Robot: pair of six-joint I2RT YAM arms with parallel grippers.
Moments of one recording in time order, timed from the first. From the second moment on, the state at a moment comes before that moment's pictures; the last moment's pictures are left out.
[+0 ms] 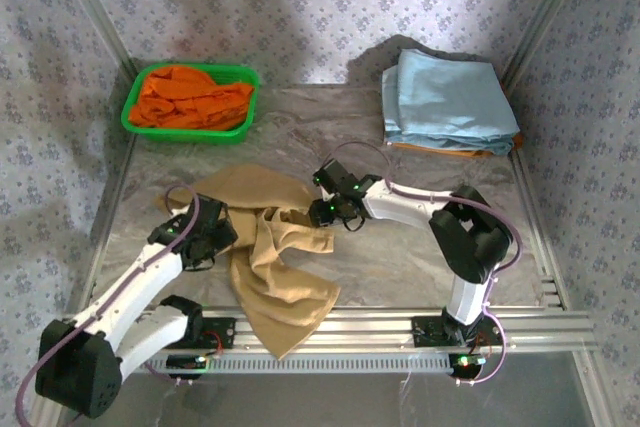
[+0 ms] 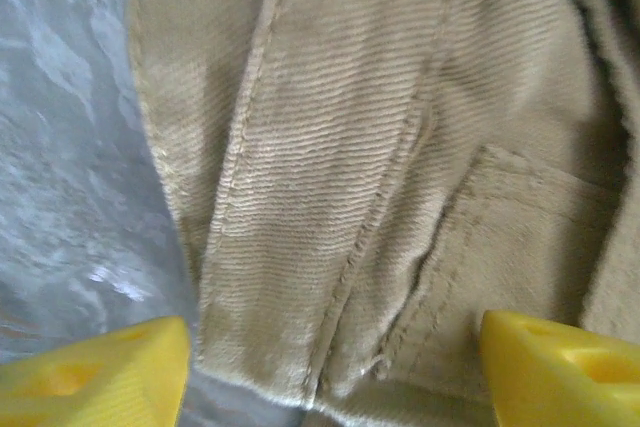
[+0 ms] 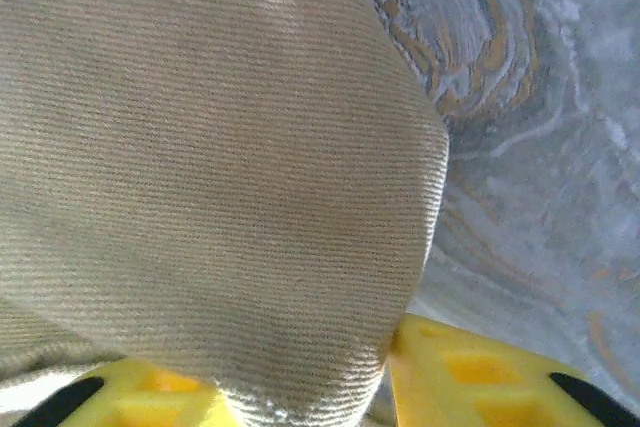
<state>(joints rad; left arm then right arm) -0.38 0.93 0.52 -0.75 -0.19 -0.94 0.79 1.79 1.14 -0.43 -0.11 0.48</state>
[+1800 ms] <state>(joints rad) -0.25 1.04 0.72 -0.78 -0.30 -0.82 0.49 1.49 1.27 -0.71 0.03 0.40</state>
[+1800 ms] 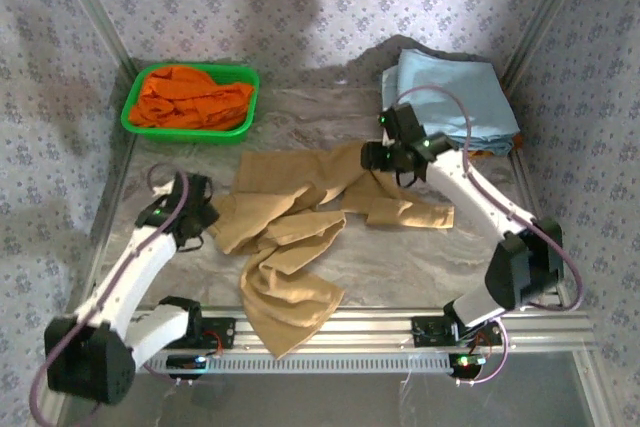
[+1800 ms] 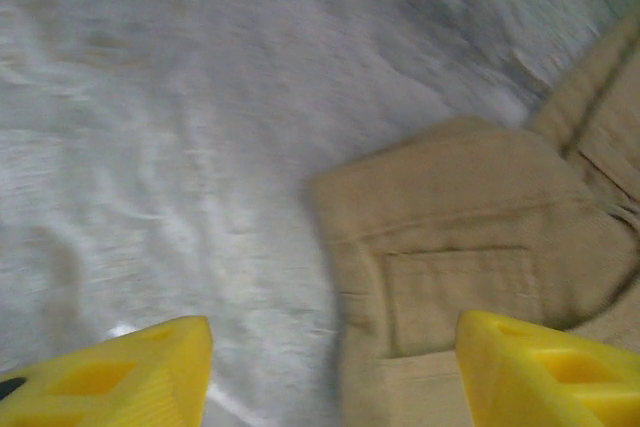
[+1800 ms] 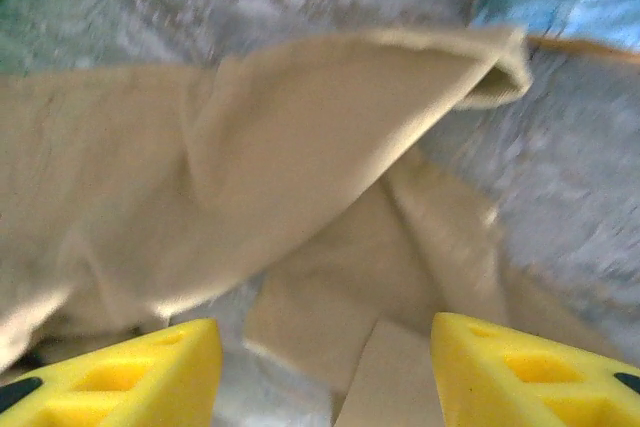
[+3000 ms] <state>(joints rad) -0.22 1.36 0.58 -0.37 -0.26 -0.90 1.10 1.38 0.85 -0.80 0.19 0.74</state>
